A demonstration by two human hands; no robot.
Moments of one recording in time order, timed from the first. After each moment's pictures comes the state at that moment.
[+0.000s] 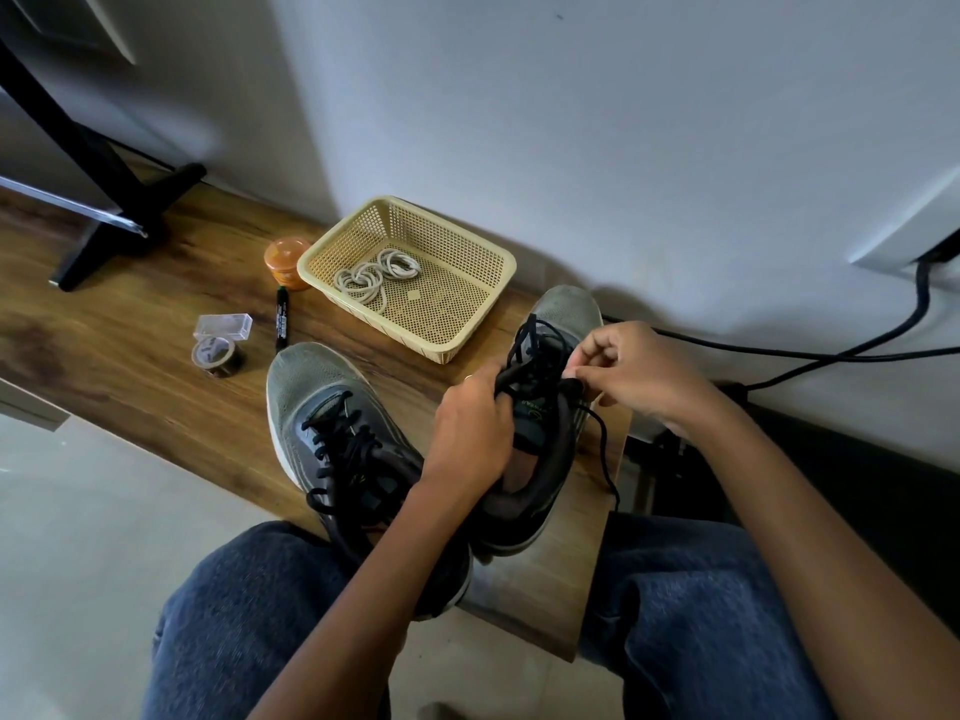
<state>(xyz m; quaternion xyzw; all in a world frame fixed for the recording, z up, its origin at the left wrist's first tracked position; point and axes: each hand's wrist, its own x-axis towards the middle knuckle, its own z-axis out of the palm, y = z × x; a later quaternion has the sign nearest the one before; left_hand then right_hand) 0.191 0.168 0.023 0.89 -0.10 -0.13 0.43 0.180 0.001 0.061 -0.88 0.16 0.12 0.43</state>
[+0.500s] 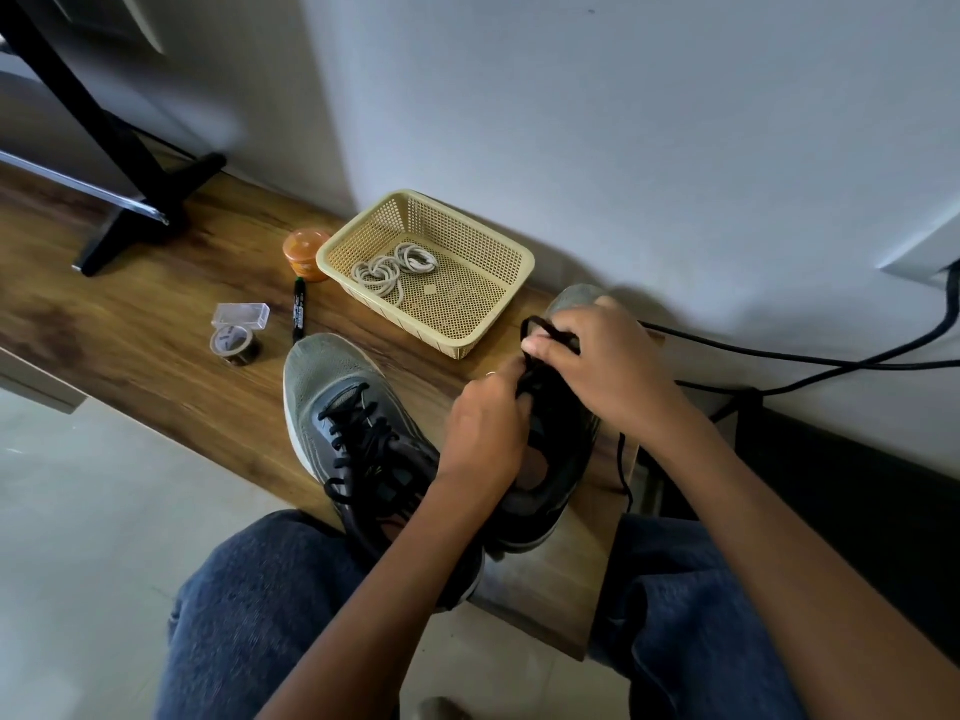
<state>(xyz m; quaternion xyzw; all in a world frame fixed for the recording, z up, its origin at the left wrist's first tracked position) 0.188 0.170 0.027 0.90 -0.14 -0.10 0.39 0.192 0.040 0.060 -0.96 0.02 -0.05 0.28</state>
